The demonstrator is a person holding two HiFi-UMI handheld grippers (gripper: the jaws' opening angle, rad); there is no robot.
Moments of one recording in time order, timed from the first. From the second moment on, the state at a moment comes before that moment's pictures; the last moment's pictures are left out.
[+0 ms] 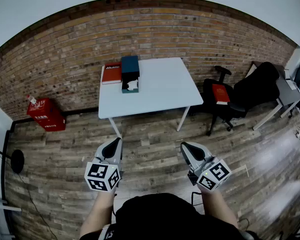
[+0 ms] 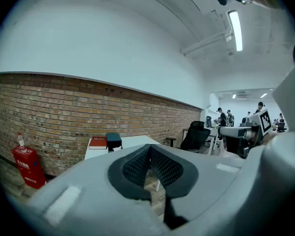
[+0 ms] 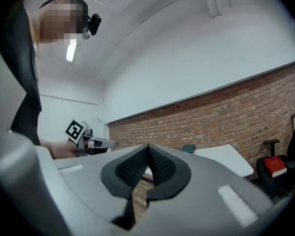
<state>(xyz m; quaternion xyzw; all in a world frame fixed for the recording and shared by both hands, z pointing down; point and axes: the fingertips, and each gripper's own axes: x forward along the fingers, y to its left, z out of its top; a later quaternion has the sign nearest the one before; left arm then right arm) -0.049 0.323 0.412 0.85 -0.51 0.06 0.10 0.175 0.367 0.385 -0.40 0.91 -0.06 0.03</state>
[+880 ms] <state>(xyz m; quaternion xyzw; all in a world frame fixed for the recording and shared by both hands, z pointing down) -0.102 0.328 0.428 0.85 -0.51 0.07 0.12 0.093 0.387 0.420 -0.33 0.94 -0.10 -0.03</state>
